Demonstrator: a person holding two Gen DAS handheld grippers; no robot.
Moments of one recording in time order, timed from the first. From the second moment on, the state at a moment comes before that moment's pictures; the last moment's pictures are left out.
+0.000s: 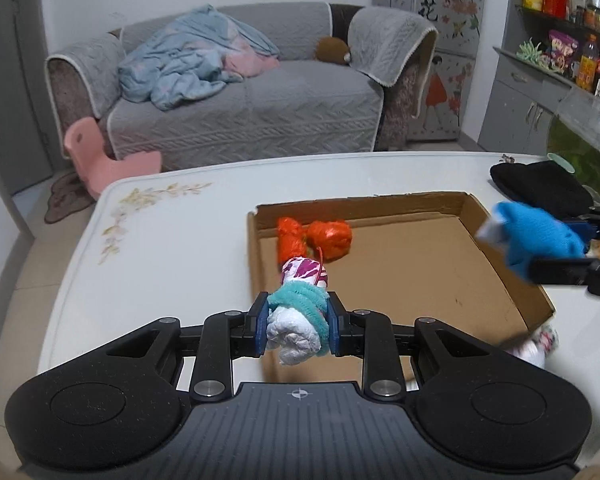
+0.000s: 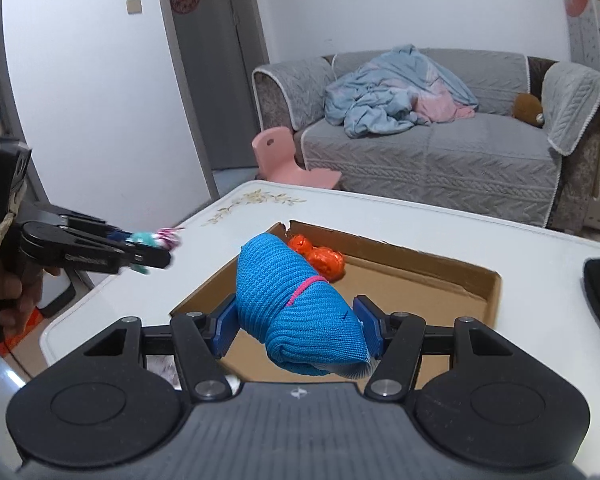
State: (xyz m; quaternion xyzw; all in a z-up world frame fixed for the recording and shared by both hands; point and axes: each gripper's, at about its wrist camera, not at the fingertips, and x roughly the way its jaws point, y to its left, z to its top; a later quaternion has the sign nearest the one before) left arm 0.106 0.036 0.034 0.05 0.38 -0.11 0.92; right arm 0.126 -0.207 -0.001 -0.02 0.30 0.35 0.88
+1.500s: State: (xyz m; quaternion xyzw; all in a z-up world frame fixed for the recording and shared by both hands) left arm 0.201 -0.008 -0.068 0.10 0.44 -0.09 0.89; right arm 0.242 -0.109 -0.074 -0.01 0.48 0.28 0.83
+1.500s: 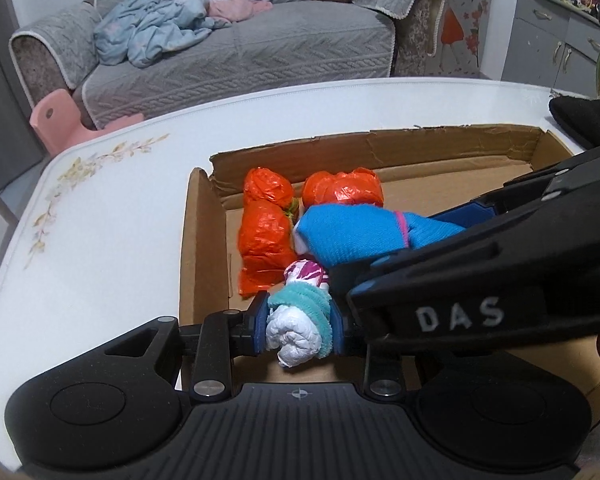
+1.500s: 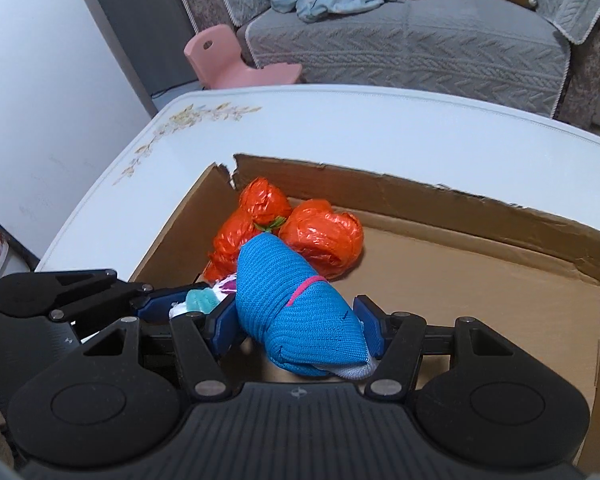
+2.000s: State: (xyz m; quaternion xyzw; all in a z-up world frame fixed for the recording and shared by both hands) left arm 0.204 -0.019 -0.066 0.12 0.46 -0.13 0.87; right arm 0.249 -0.110 -0.068 -0.04 0.49 0.30 0.82
